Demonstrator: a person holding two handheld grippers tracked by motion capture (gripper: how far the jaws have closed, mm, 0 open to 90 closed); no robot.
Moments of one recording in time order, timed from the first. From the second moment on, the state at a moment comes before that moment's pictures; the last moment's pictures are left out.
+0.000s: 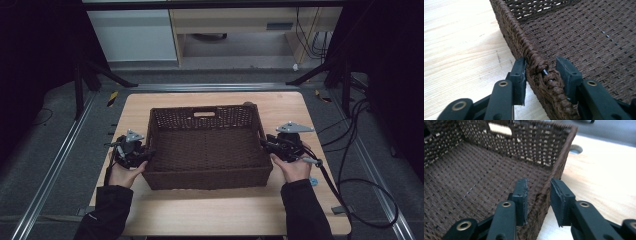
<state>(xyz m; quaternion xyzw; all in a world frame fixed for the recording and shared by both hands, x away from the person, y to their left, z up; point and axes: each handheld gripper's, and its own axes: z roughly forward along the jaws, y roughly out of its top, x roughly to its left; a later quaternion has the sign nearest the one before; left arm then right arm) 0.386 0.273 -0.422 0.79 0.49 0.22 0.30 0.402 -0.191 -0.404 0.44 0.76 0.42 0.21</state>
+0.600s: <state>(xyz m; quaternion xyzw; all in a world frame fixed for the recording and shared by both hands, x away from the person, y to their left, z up) 0.390 0.294 -0.419 0.78 0.50 0.22 0.30 0.396 -0.234 -0.398 0.48 0.73 0.41 0.26</state>
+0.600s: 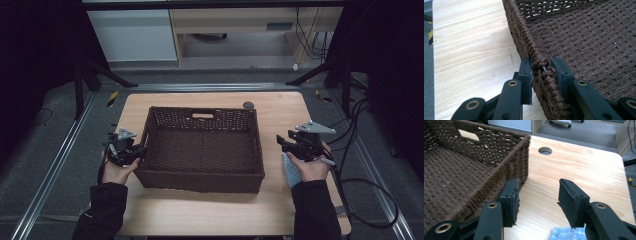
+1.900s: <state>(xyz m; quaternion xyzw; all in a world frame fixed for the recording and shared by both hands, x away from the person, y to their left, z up) 0.392 0.299 -0.418 0.78 0.50 0.21 0.30 0.351 -0.283 -0.478 0.55 0.73 0.35 0.22</state>
